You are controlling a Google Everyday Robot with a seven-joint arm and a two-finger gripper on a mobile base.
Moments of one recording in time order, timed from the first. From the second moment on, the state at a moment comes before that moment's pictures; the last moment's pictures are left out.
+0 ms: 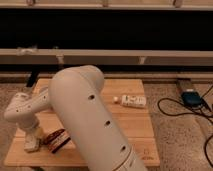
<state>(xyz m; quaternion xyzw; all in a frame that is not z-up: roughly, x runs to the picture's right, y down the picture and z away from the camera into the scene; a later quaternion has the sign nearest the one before) -0.400 0.247 0.799 -0.25 -0.25 -0.51 0.78</state>
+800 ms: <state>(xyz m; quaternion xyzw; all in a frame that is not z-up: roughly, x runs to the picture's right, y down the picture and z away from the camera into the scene) -0.398 0.224 0.780 -0.24 -0.25 -0.49 0.80</state>
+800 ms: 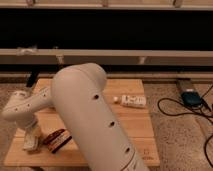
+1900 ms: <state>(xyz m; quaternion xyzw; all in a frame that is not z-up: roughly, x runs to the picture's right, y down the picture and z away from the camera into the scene) -0.367 0.053 0.713 -0.12 -0.22 -0.44 0.87</state>
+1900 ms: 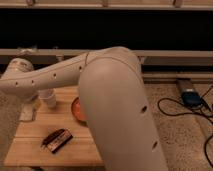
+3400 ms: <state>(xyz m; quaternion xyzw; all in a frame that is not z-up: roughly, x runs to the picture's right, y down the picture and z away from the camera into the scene) -0.360 -0.002 0.722 -0.09 -0.18 -0.42 0.89</state>
